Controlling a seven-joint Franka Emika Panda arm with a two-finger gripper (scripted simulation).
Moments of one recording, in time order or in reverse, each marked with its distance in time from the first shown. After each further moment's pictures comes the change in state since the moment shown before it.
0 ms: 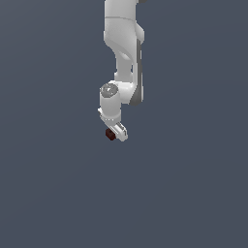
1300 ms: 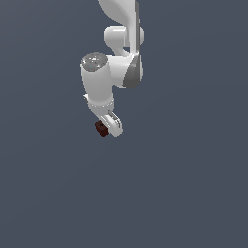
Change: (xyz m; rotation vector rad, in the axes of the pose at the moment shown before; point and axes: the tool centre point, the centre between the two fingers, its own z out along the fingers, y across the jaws) arm 0.055 -0.032 -0.136 -0.004 0.001 0.002
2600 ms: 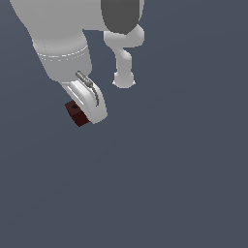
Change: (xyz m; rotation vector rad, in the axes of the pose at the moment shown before) arm 0.081 -0.052 -0.193 0.000 -0.001 -0.002
